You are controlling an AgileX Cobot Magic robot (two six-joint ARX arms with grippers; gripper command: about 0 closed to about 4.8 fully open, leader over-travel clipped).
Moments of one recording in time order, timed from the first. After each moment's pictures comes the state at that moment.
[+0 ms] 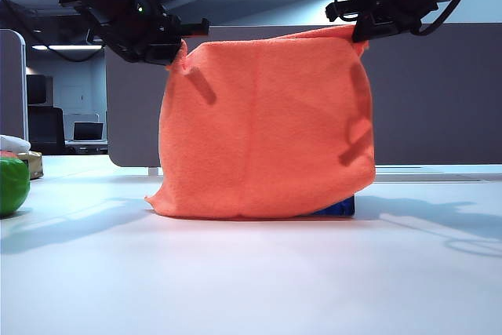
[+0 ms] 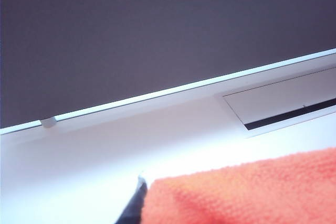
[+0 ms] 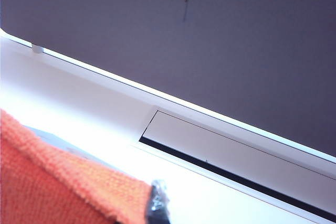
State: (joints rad) left arm -0.40 1.64 1.10 0.36 -0.13 0.08; right arm 0.38 1.41 0.91 0.35 0.15 -0.19
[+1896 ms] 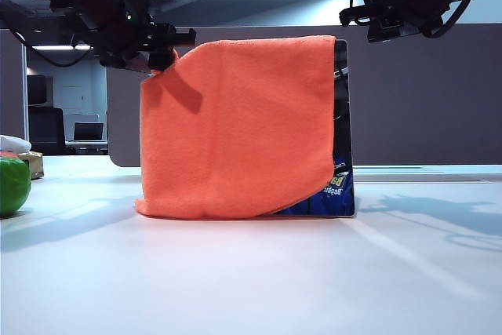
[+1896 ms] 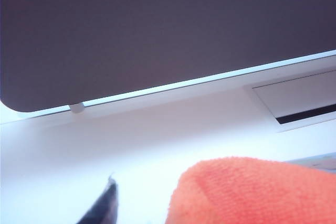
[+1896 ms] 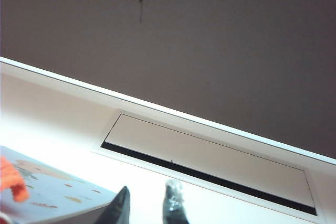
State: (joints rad) left arm -0.38 1.64 1.10 0.34 -0.14 0.07; right arm 0.35 1.43 0.91 0.40 0.21 -0.19
